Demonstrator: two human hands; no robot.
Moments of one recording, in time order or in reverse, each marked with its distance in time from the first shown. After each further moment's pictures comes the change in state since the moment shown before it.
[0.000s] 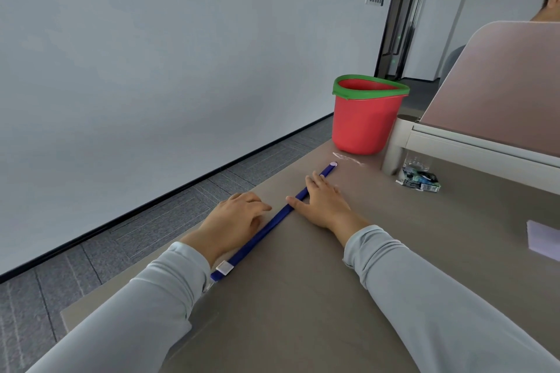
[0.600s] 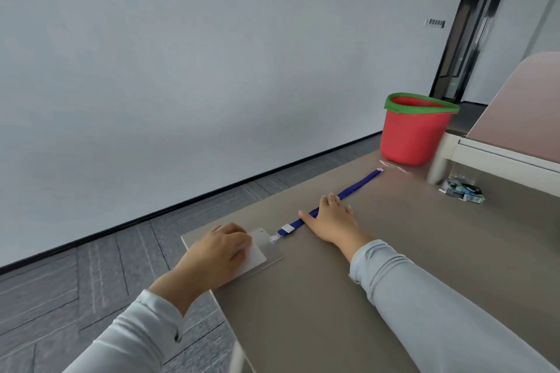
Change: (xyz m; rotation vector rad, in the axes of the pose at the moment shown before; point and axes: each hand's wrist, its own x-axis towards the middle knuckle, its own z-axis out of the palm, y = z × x) left_hand -0.189 -0.012 -0.030 -0.058 0.039 -0.253; right_hand -0.075 -0.092 0.026 -0.093 -0.098 -0.010
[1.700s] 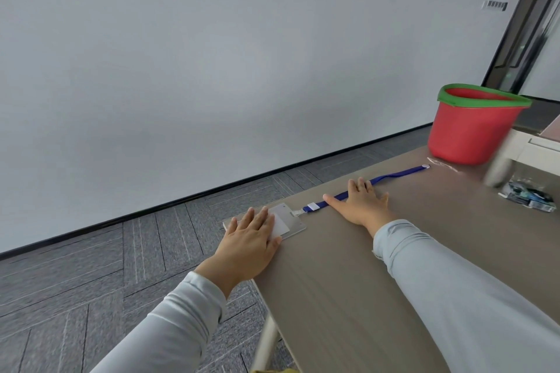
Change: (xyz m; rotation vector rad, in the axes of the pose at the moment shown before) left_hand -0.006 -0.007 0.004 0.139 -0.235 -0.267; right_hand 0.038 -0.017 0.002 -0.046 -0.012 0.007
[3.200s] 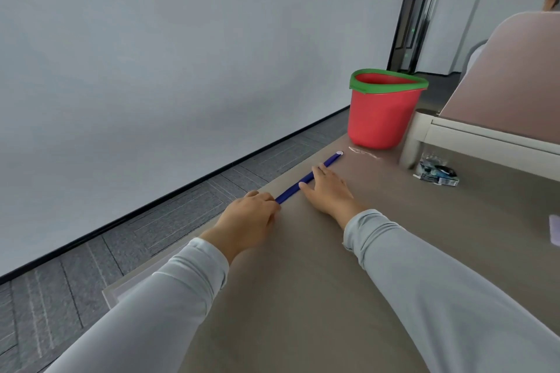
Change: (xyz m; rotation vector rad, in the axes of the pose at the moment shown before) left_hand 0.140 0.109 -0.029 0.052 0.147 0.473; right_hand 0.050 0.088 -0.021 0.215 0.185 0.041
